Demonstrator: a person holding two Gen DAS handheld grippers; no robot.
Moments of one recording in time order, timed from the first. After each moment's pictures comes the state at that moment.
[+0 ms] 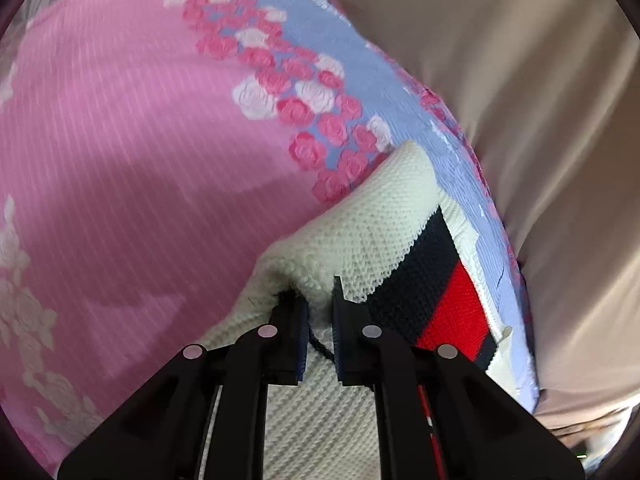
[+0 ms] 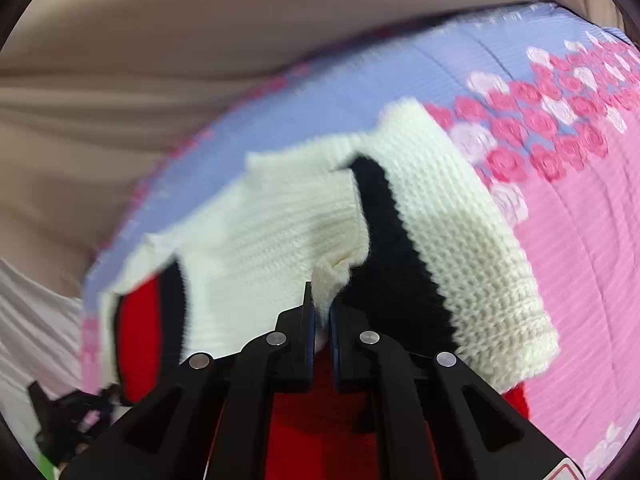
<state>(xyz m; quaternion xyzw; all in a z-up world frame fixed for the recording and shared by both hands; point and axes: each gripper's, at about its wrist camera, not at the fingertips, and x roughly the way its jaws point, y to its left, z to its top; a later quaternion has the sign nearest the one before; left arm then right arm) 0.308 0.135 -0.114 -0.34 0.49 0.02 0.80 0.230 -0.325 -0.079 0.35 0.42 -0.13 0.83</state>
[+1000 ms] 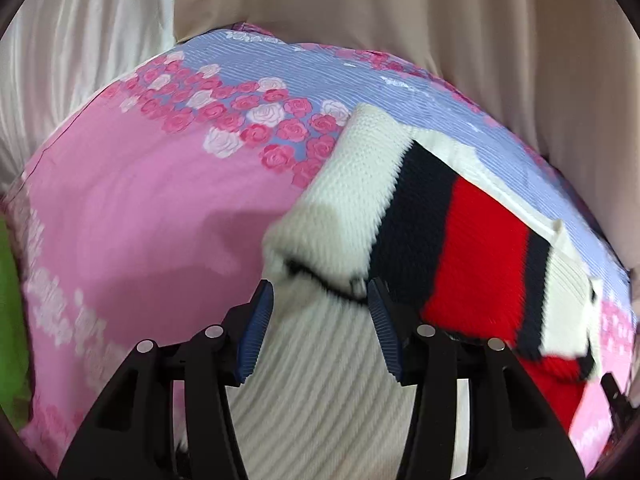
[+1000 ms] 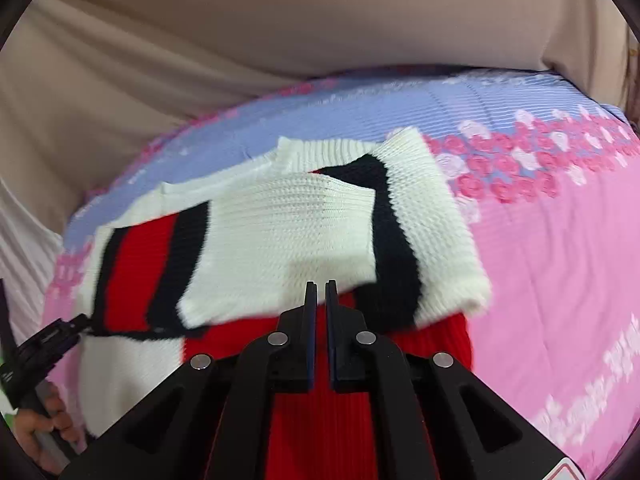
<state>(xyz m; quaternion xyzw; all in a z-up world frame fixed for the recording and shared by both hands) 0.276 0.104 -0.076 -0.10 0.50 -0.02 0.86 0.172 -0.289 -0.049 0.22 0.44 -0.14 0.86</state>
